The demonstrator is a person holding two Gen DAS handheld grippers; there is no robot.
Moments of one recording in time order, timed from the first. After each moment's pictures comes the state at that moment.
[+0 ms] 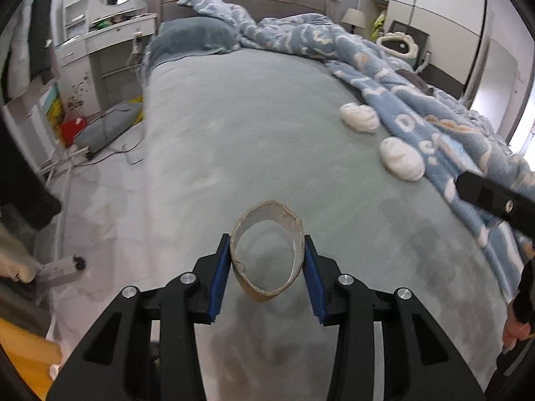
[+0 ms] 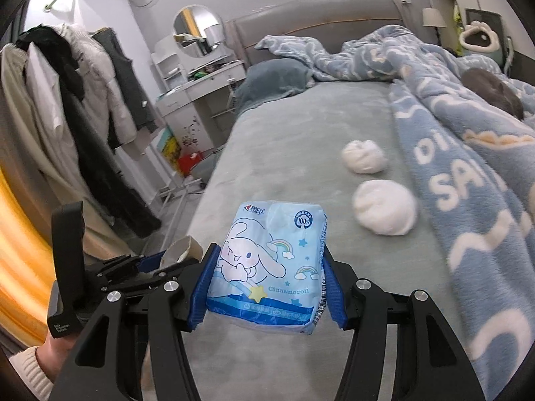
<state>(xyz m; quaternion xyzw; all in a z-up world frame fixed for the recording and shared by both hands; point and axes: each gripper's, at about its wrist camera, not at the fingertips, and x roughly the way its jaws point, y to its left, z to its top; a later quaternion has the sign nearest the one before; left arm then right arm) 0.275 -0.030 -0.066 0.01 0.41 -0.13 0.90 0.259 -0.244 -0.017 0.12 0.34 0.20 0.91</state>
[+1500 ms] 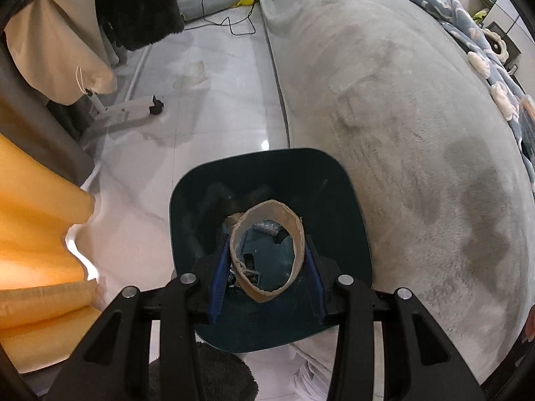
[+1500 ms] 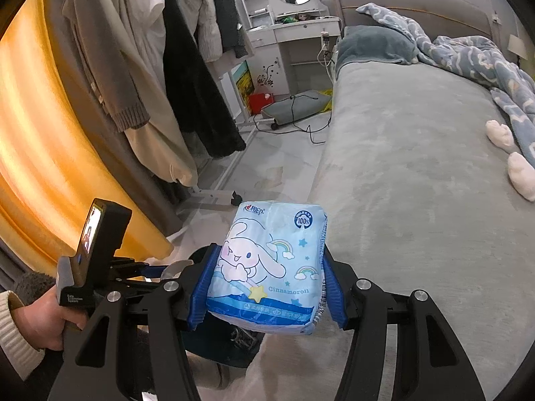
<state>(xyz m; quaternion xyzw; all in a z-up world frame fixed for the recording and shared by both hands) 0.146 0.176 -0.155 -0.08 0.58 0.01 0.81 0.168 -0.057 -0.046 0.00 0.39 0.31 0.87</state>
